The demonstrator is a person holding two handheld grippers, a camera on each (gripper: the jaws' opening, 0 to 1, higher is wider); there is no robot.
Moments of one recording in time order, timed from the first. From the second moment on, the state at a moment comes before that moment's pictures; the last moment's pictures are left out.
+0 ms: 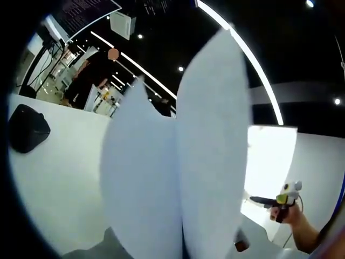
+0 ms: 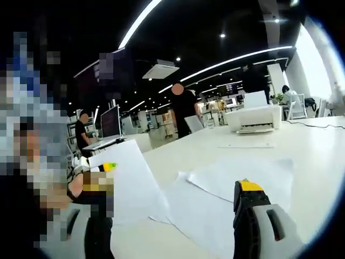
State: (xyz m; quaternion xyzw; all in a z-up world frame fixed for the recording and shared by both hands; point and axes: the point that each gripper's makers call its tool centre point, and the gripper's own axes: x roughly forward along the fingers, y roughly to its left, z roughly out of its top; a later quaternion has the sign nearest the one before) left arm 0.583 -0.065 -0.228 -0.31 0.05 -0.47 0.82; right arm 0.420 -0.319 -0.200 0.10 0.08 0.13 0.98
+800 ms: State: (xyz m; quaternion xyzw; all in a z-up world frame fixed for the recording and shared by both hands) left arm 0.583 -0.065 -0.227 -0.31 0.05 -0.47 0.82; right arm 0.436 -0.316 -0.200 0.10 0.09 0.13 0.98
